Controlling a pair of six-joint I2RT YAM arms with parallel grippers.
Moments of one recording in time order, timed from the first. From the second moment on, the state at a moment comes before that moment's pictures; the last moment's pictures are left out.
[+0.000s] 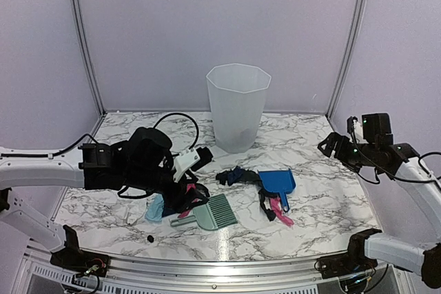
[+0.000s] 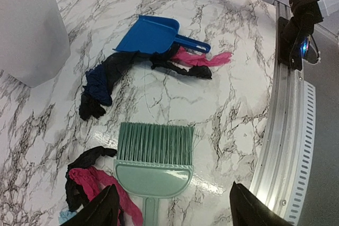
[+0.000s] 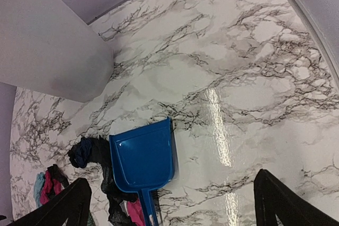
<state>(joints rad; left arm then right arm) -1.11 1.35 1.01 -0.35 0.08 0.01 0.13 0.87 0.79 -0.60 -0.12 0.50</state>
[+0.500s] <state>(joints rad) -1.12 1.12 0.64 -0.33 0.04 -0.05 0.46 1.08 0.97 -0.68 -0.06 0.49</state>
